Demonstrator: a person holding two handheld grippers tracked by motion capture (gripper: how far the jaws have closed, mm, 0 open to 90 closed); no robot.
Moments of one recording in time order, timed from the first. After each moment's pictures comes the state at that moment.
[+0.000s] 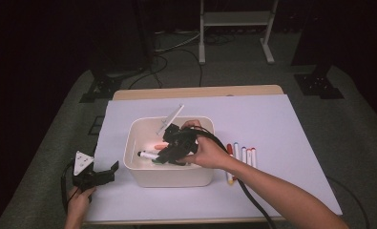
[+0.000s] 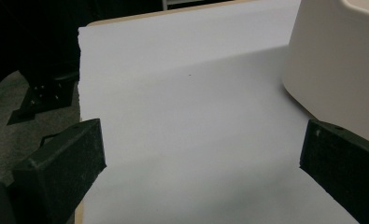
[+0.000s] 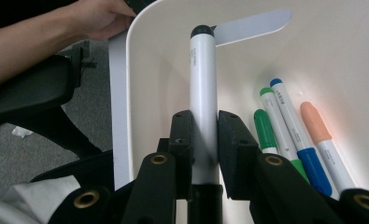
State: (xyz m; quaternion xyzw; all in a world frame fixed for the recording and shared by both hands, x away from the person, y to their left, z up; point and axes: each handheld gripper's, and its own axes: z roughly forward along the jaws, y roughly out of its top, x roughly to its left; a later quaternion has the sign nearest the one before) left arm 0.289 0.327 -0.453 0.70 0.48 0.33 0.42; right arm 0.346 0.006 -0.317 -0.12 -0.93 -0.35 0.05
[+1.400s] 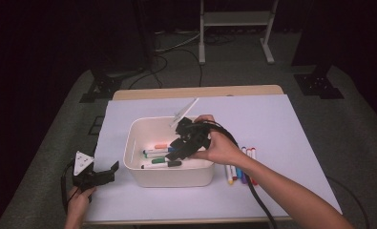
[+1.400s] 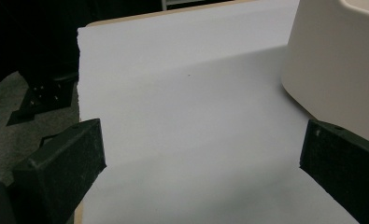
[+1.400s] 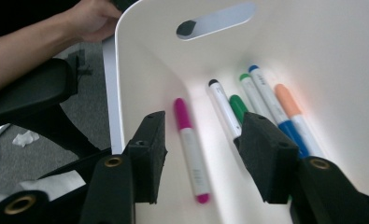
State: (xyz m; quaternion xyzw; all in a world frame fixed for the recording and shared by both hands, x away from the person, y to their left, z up) left arm 0.289 0.327 -0.453 0.70 0.47 0.33 0.42; right arm 0.351 -0.031 -0.302 -0.15 -0.92 -0.36 0.04
